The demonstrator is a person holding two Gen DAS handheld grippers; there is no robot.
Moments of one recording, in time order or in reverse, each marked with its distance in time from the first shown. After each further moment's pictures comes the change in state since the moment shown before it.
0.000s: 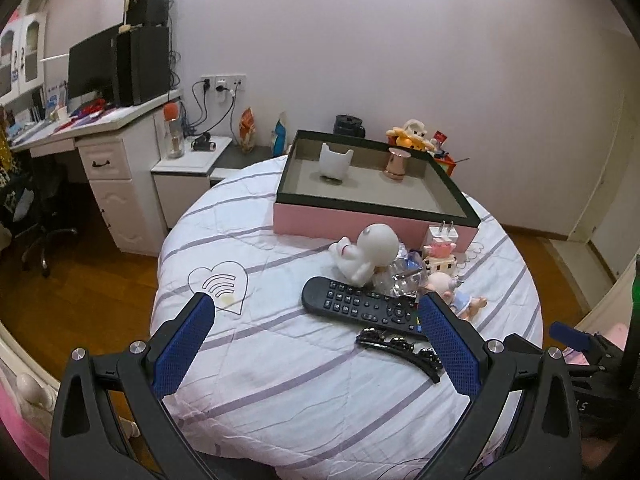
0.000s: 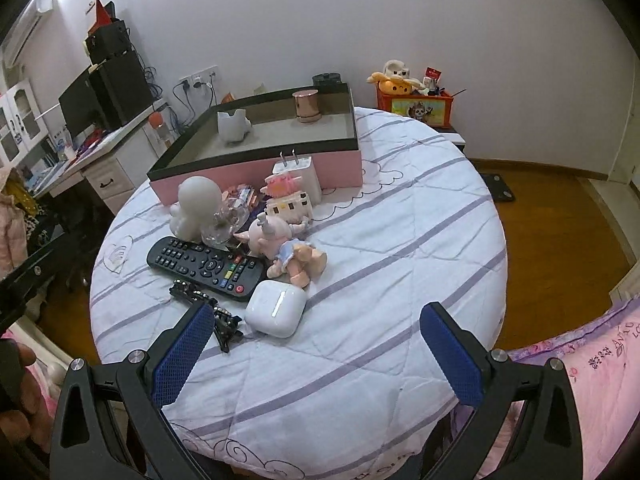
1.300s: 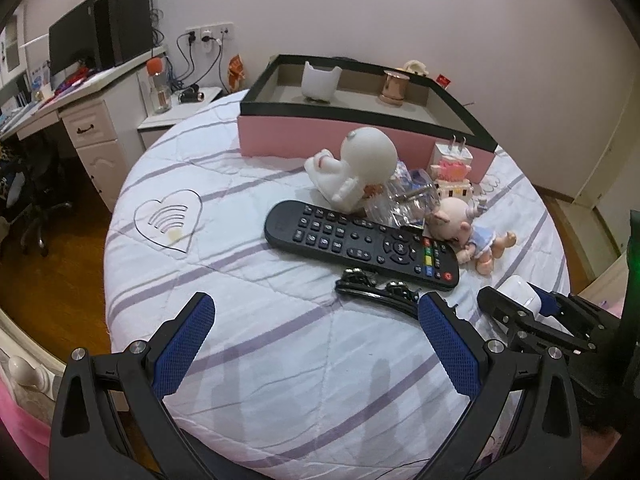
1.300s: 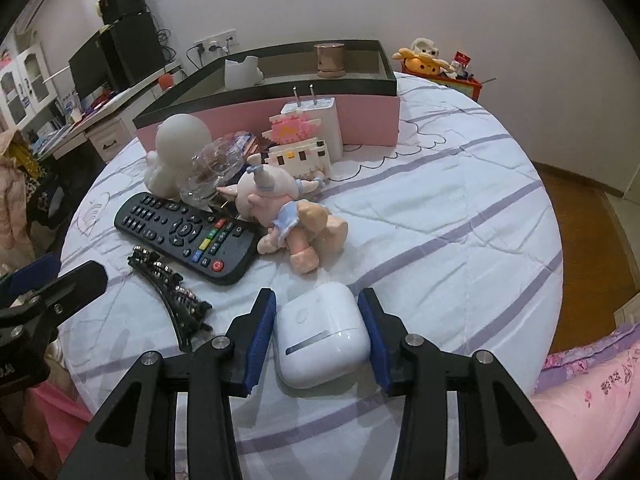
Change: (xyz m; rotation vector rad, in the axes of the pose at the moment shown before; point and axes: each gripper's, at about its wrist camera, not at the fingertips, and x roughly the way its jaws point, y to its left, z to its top) left arm 0.060 -0.027 -0.040 0.032 0.193 0.008; right arm 0.055 0.003 -0.015 -0.103 0.074 0.028
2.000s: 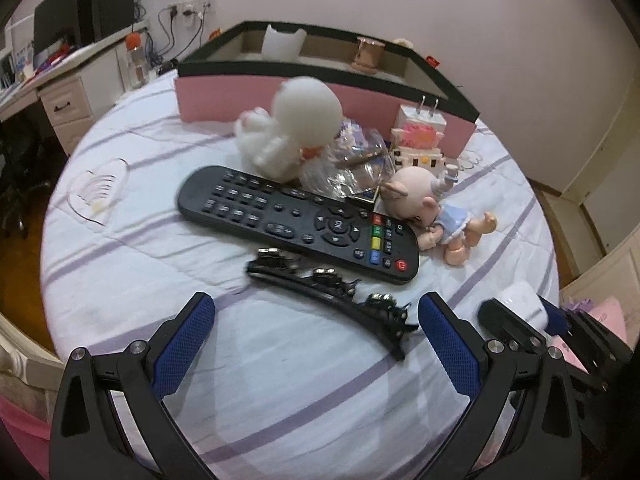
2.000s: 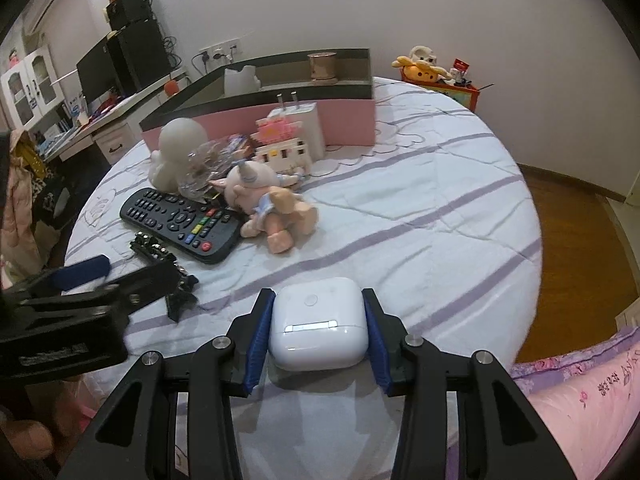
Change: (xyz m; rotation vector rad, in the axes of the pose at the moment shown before) left arm 0.038 -0.041 -0.003 -0.037 0.084 -0.053; right arm -0.017 -0.024 -0.010 0.015 -0.023 0.014
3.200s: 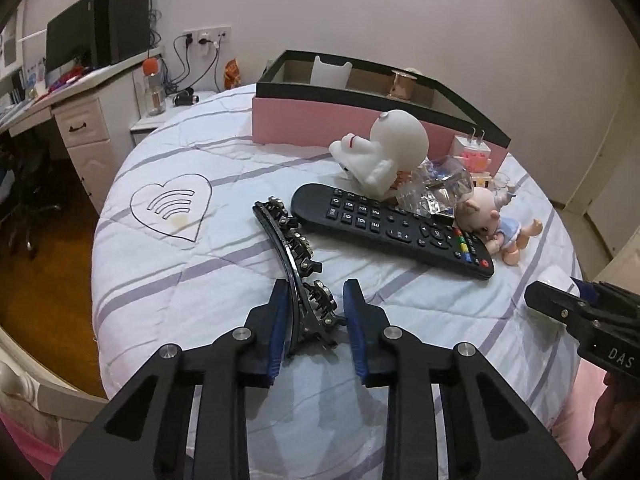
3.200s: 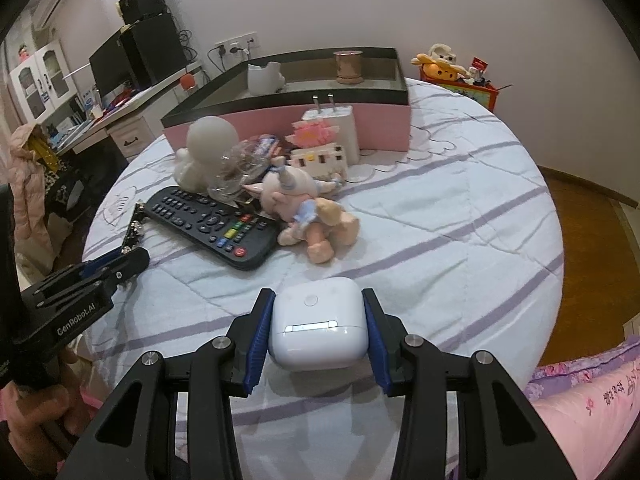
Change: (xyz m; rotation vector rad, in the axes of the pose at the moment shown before) left arm -0.018 0.069 -0.009 0.038 -0.137 0.005; right arm 0.004 0.026 0.012 -0.038 0.022 0.063
